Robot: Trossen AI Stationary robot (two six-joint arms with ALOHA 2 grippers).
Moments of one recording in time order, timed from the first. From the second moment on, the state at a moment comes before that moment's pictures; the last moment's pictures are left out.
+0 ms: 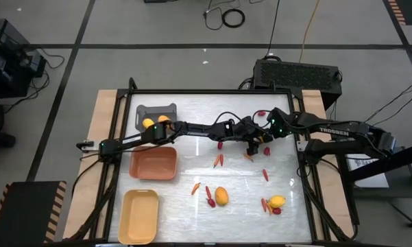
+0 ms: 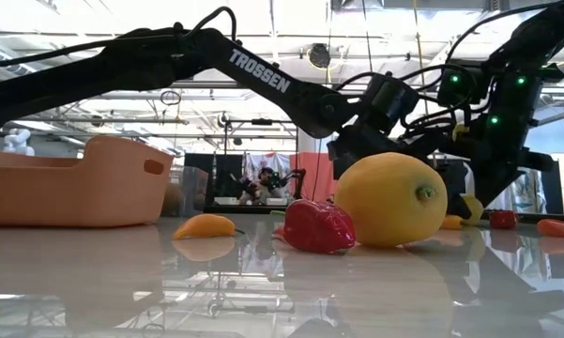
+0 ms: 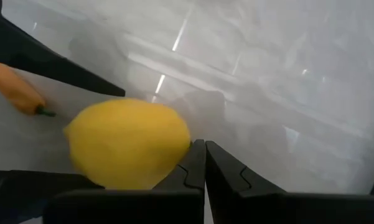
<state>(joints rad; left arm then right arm) 0.14 2.73 2.27 -0.07 -0.02 0.11 -0.52 1.03 0.47 -0.68 0.12 0.67</state>
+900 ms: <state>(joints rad) 0.14 2.73 2.27 -0.06 -0.03 0.11 -0.58 0.90 0.48 -0.76 0.18 0.62</state>
